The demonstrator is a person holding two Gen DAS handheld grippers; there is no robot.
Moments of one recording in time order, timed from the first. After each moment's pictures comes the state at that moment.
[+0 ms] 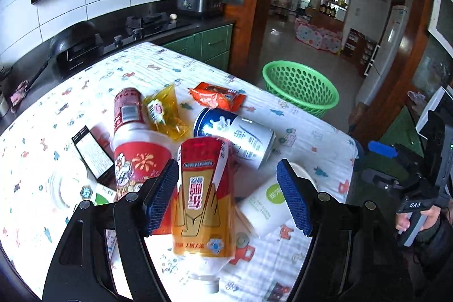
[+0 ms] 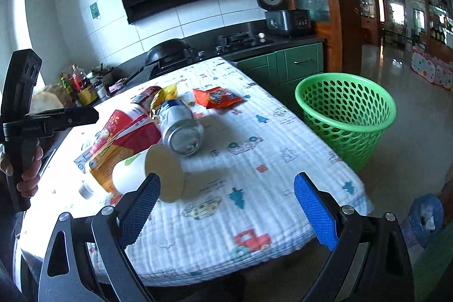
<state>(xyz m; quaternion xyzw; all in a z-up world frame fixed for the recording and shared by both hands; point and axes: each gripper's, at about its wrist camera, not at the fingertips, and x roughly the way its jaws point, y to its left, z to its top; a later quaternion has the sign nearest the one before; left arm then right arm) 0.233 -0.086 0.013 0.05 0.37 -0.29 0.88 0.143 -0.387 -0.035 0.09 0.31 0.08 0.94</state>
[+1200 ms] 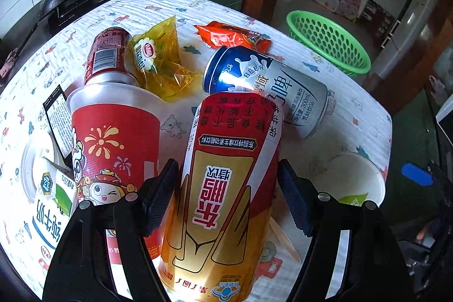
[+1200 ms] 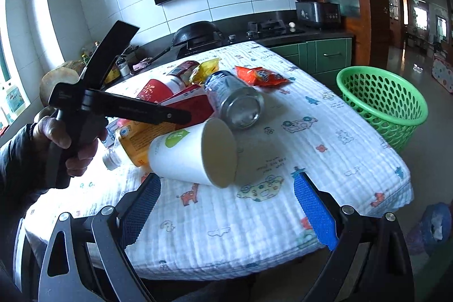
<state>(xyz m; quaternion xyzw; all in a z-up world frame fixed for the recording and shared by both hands) 0.290 -0.117 -0.056 0.08 0.49 -0.26 0.83 0.140 -0.327 -0.053 0.07 0.33 0.15 0.93</state>
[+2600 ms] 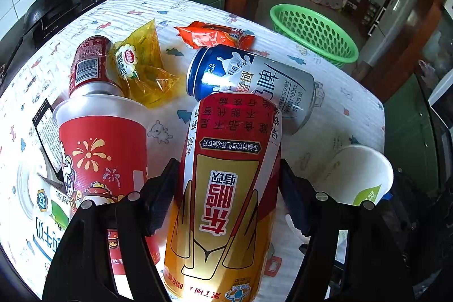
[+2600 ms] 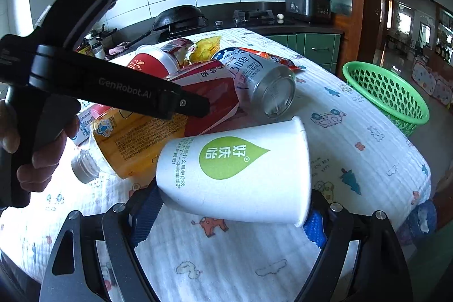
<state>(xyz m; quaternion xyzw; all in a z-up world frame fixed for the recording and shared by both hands) 0.288 -0.125 -0.055 0.10 0.48 -0.29 0.82 0.185 -0.265 -0.084 0.03 0.35 0.07 0.93</state>
